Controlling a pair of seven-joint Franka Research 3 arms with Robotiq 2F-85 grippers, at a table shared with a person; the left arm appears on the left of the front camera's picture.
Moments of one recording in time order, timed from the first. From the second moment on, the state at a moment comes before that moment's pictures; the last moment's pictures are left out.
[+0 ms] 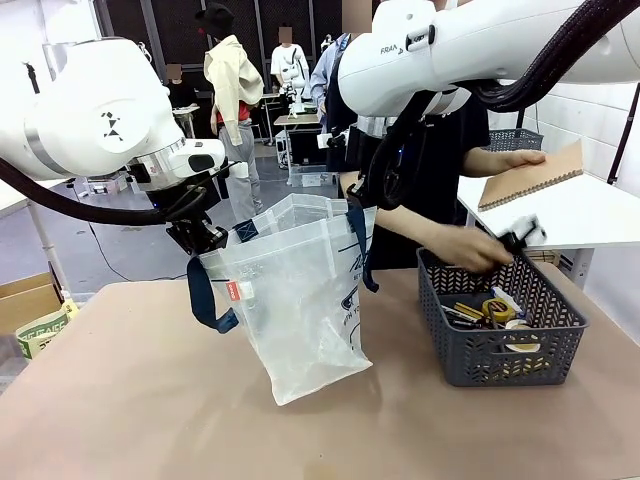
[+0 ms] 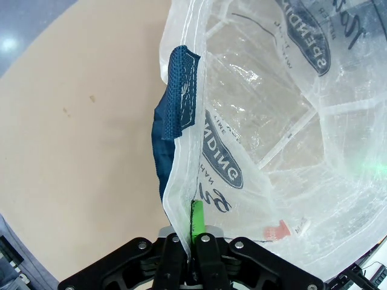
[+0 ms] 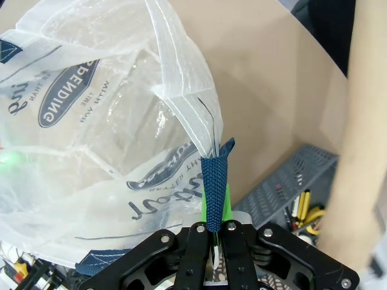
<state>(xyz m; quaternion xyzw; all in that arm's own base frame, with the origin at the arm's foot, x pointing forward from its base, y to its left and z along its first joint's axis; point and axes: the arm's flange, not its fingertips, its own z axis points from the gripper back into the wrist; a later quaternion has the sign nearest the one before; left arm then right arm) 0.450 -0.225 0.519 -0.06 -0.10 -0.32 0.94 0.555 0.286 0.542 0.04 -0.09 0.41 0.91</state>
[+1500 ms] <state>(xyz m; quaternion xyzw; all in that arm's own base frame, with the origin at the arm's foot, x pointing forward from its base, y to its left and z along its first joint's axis) 0.450 -0.225 0.519 -0.06 -0.10 -0.32 0.94 0.555 0.286 0.542 0.04 -0.09 0.41 0.91</state>
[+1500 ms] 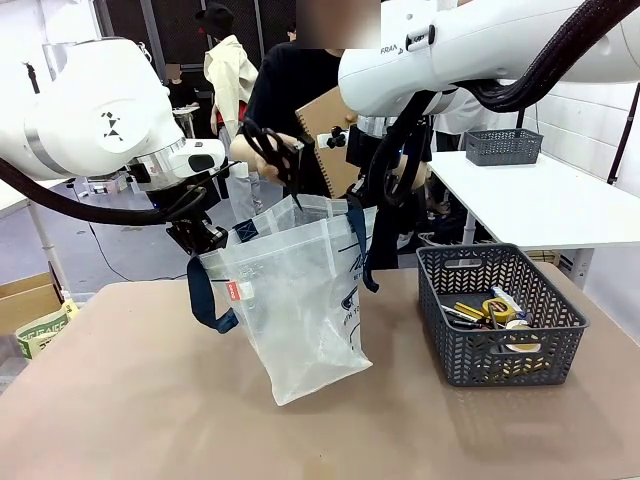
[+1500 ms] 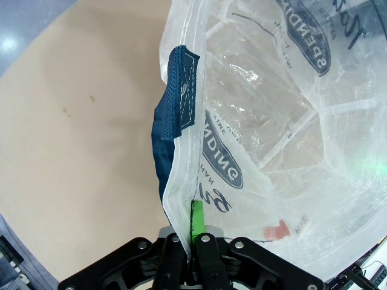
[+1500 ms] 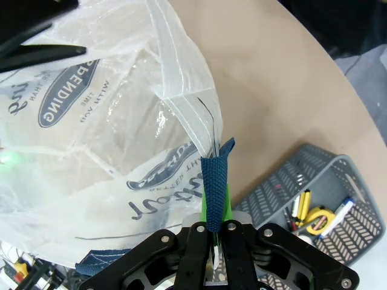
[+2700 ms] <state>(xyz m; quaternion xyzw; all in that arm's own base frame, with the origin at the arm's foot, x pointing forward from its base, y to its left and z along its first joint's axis) 0.450 -0.225 0.519 -0.06 -0.10 -0.32 0.94 0.555 0.286 0.542 0.04 -0.09 0.41 0.91</state>
